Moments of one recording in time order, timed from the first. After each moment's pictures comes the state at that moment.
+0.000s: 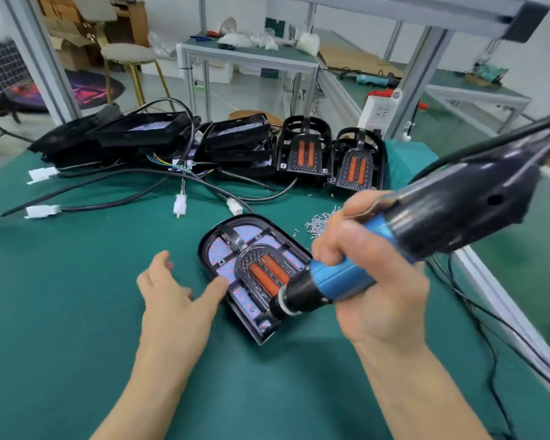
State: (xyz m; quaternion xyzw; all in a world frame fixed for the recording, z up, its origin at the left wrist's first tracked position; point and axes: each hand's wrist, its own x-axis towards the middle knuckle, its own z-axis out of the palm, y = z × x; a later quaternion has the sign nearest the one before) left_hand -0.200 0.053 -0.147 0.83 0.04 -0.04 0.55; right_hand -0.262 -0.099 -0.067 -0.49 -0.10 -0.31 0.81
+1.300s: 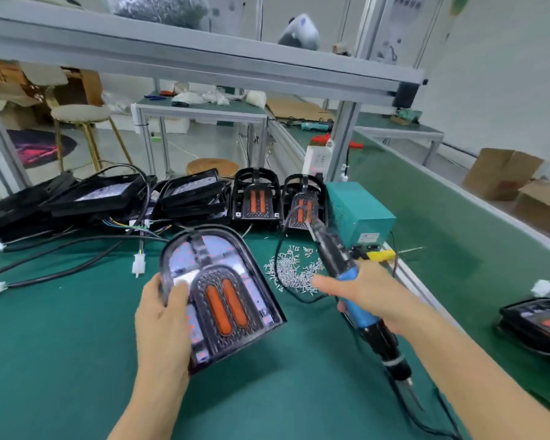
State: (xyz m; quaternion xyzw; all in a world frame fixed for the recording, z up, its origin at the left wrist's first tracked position) left_hand -0.173 0.010 -0.125 0.66 0.02 -0.02 0.75; right_hand -0.270 -0.226 -0.081 -0.79 0.30 -0.05 0.53
